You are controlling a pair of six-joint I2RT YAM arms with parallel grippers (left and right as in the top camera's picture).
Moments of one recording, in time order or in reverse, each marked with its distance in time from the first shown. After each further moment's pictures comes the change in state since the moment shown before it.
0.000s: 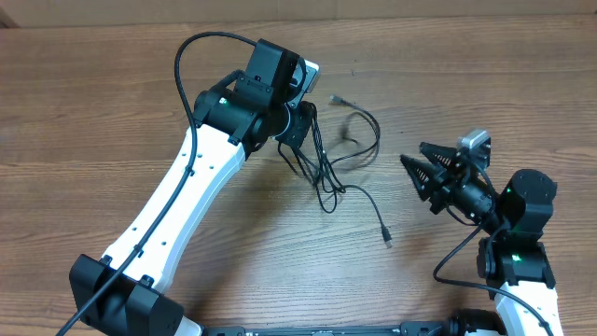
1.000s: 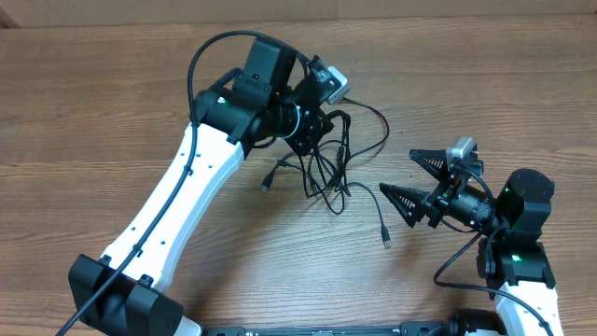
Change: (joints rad) left arm 0.016 0.000 0.006 0.048 0.374 0.290; right arm 0.000 0.000 0.000 -0.042 -0.229 -0.002
